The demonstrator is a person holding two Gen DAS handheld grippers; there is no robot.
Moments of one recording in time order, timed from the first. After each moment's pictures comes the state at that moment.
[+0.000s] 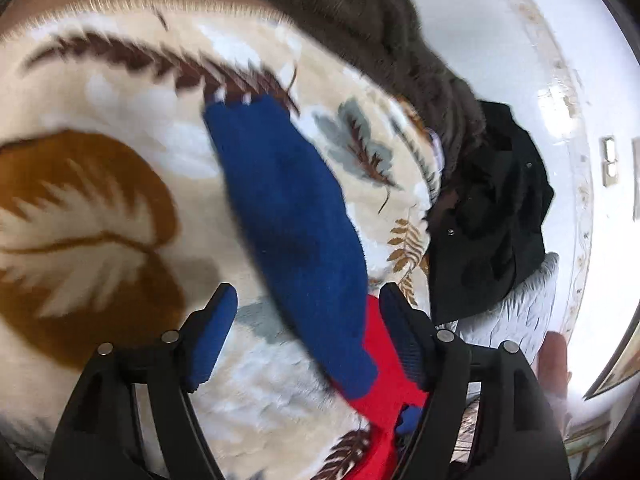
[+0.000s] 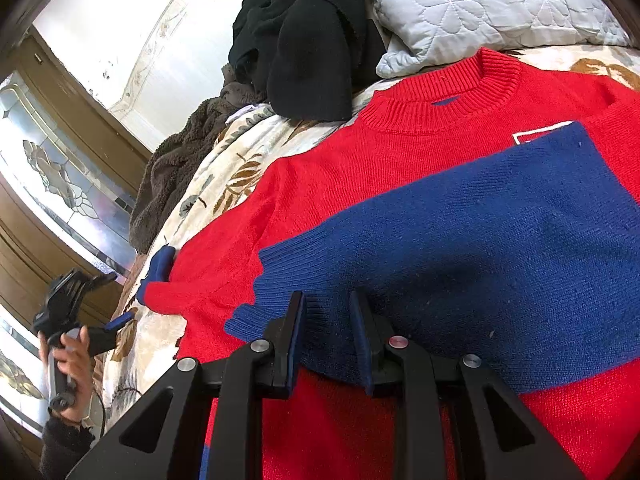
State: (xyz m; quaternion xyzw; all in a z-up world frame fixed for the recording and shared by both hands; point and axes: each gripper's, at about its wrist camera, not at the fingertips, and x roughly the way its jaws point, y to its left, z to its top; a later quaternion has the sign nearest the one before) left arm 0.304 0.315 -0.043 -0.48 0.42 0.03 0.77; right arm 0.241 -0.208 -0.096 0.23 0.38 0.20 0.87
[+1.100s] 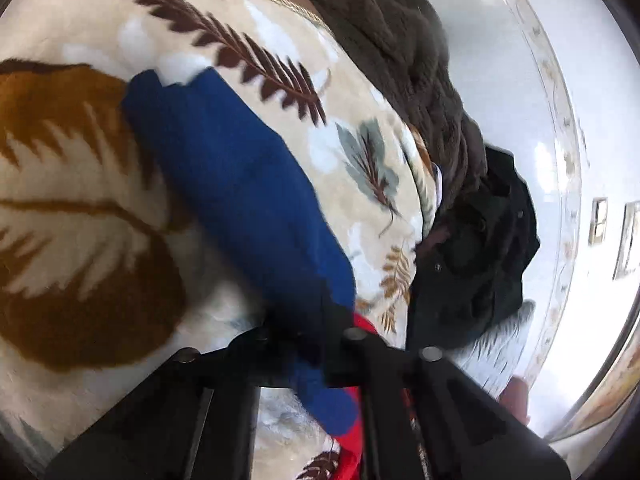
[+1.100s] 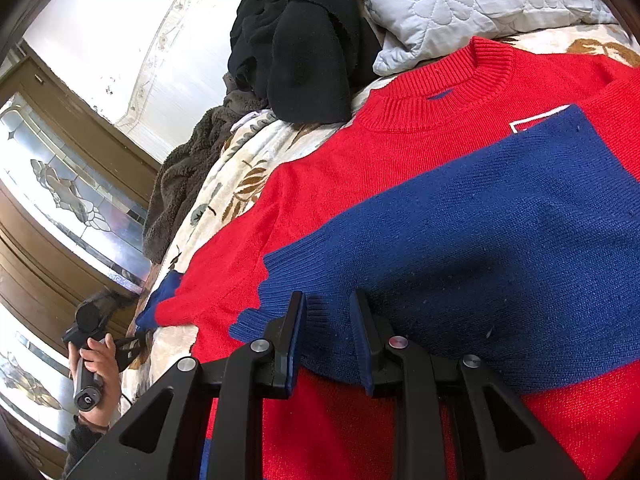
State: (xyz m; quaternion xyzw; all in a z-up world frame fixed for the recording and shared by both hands) left arm 0.291 0.319 -0.058 -0.55 0.36 0.04 0.75; right arm 0.247 -0.218 -0.100 0.26 0.38 0.22 0.86
